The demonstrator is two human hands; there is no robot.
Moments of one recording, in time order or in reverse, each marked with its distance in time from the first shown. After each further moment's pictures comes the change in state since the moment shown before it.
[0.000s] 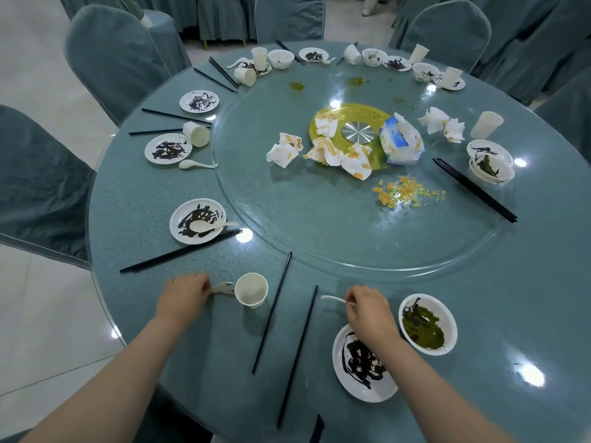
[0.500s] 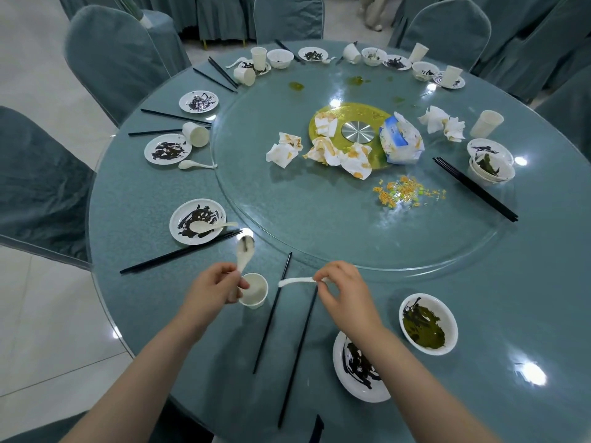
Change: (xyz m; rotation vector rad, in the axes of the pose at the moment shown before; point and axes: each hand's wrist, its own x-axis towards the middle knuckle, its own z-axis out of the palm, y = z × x) left_hand -0.040 0.092 -0.068 -1.249 -0.079 -0.286; right_hand -0.004 -0.065 -0.034 0.467 0.240 -0.275
